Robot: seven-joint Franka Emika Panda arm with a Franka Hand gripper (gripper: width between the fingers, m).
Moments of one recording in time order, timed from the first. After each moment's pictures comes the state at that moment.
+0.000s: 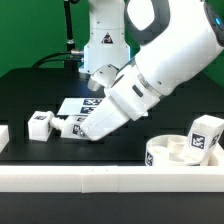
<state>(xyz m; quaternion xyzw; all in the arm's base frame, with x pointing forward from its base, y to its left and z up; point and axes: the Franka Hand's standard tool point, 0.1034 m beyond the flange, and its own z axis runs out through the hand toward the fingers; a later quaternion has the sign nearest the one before) 0.486 -0.051 0.010 0.75 0.53 -0.33 0.20</state>
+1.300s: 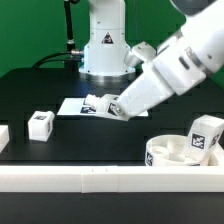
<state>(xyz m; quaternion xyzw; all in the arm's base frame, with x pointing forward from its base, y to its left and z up) 0.529 0.008 0.070 0.77 0.51 -0.31 0.22</state>
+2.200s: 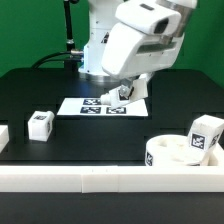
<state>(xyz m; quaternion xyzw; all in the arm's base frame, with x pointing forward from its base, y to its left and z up) 0.519 0.018 0.092 0.89 0.45 -0.06 0.09</state>
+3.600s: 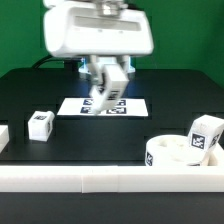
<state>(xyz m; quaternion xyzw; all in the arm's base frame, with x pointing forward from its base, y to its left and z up) 0.544 -0.009 0.117 0.93 0.33 0.18 0.00</state>
